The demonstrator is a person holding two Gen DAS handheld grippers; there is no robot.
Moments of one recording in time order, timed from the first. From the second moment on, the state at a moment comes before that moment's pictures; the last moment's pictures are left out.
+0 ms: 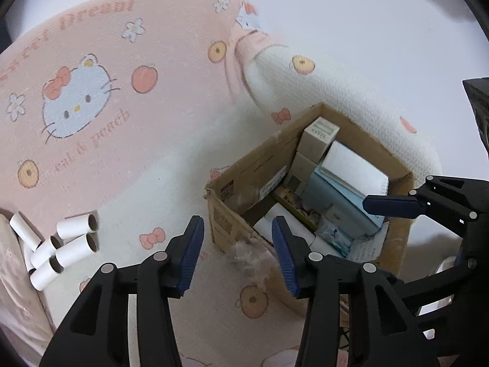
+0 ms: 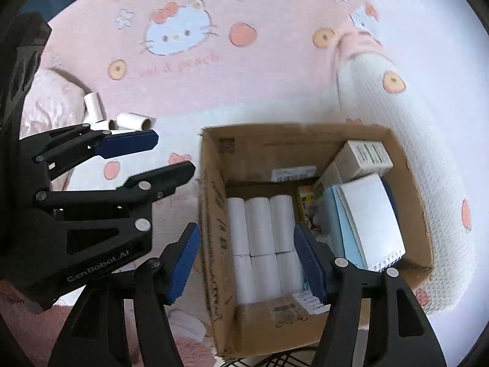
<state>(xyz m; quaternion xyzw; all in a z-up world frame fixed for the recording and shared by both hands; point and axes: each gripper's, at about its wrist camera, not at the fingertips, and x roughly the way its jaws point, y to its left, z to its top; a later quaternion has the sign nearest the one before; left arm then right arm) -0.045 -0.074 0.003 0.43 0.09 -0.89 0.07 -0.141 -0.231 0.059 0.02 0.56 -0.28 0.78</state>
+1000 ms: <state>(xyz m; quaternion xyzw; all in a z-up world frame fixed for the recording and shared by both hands) 0.091 -0.218 -0.052 0.40 0.23 -0.86 0.23 0.007 -0.139 -0.041 -0.08 0.59 -0.16 0.79</state>
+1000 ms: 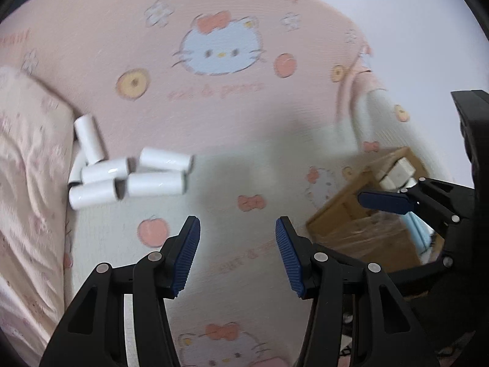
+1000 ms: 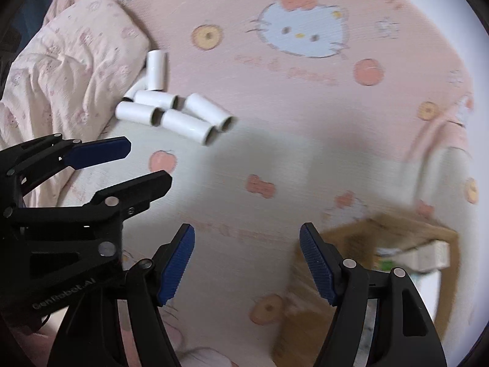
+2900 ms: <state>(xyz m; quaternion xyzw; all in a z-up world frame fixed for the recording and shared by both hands) 0.070 -0.405 -0.246 0.25 0.59 -0.70 0.31 0.220 -0.261 -0.224 0.22 0.53 -0.03 0.82</state>
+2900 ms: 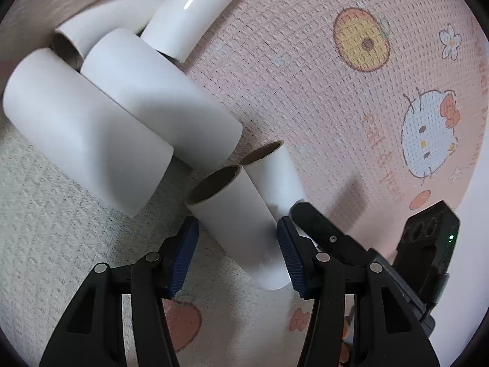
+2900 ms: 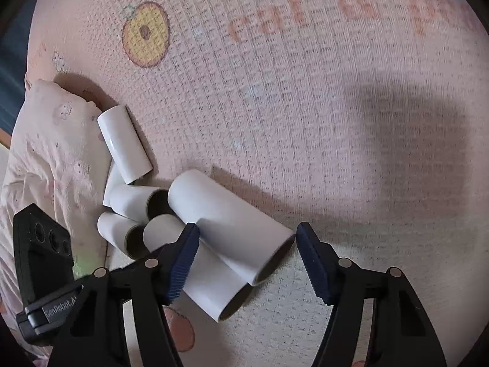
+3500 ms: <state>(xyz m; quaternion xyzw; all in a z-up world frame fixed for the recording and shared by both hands) 0.078 -0.386 -0.243 0.29 0.55 -0.73 0.29 0.164 -0.263 -0.238 0.39 0.49 -0.01 0.78</state>
